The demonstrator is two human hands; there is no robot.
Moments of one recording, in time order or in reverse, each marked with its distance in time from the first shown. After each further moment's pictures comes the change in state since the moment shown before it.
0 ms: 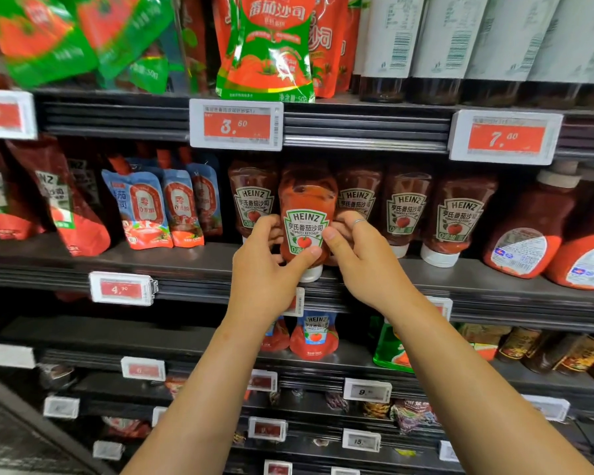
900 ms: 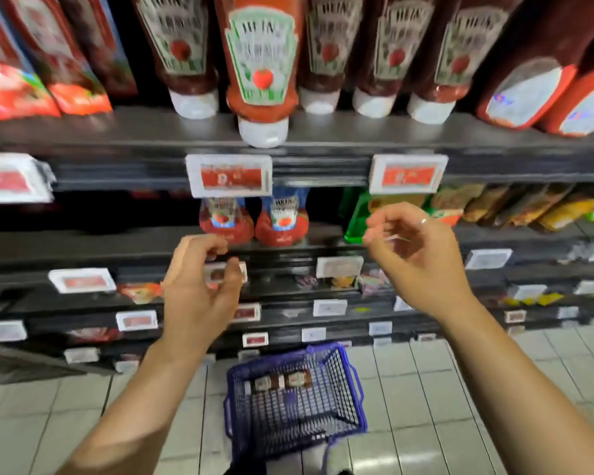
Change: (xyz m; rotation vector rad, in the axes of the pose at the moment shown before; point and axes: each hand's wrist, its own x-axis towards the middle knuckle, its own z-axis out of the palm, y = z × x) left_hand -0.118 -0.153 -0.025 0.211 -0.036 0.274; right_hand -0.159 0.055 -0.012 0.035 0.219 0.231
